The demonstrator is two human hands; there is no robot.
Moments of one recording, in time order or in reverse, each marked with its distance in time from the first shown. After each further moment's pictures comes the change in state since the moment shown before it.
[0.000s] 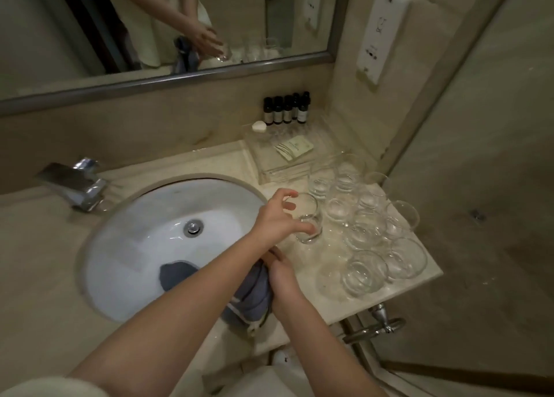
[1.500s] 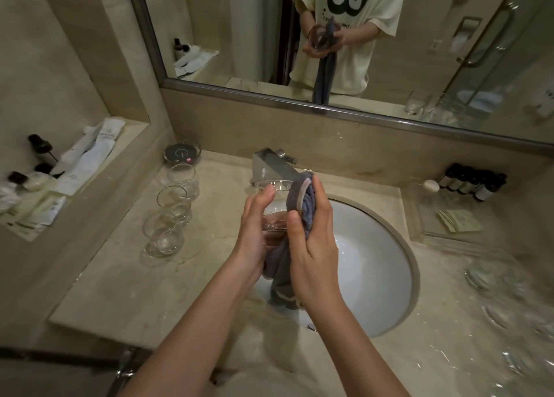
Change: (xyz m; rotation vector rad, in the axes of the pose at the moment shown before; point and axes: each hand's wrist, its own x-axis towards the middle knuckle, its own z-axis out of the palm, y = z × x) left_hand -0.180 -0.059 -0.255 -0.988 0.607 0.087; right_hand -0.222 -0.152 0.262 -0.508 -0.333 -0.873
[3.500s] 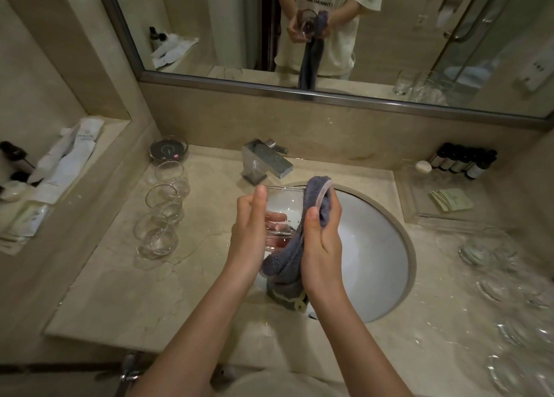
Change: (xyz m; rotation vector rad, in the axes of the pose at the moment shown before) left_hand -0.011 -0.001 0.002 0.425 0.127 0.098; right_hand -0.001 0.020 -0.002 0.236 0.105 0.286
